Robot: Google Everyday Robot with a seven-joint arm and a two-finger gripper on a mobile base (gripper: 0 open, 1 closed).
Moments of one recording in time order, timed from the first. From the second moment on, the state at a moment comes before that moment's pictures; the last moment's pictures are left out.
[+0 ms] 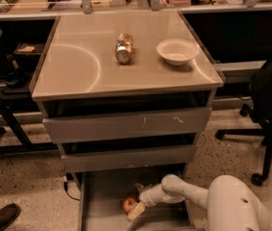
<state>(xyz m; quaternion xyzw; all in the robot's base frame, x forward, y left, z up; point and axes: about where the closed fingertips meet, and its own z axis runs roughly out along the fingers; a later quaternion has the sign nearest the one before) 0.525 0.020 0.156 -0.51 0.74 0.36 0.26</state>
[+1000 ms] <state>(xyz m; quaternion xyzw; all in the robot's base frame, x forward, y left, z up) 0.527 0.032 0.131 -0.48 0.75 0.38 0.26</state>
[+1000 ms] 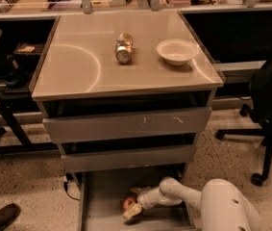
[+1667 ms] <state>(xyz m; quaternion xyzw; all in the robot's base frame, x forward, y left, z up) 0.527 0.032 0.131 -0.48 0.75 0.38 0.26</state>
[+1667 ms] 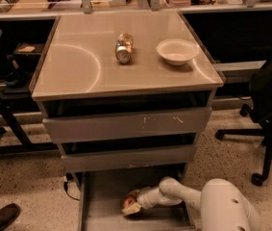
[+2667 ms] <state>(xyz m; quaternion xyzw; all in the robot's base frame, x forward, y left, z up) 0.524 0.030 0.185 -0.49 0.75 0.35 0.27</state>
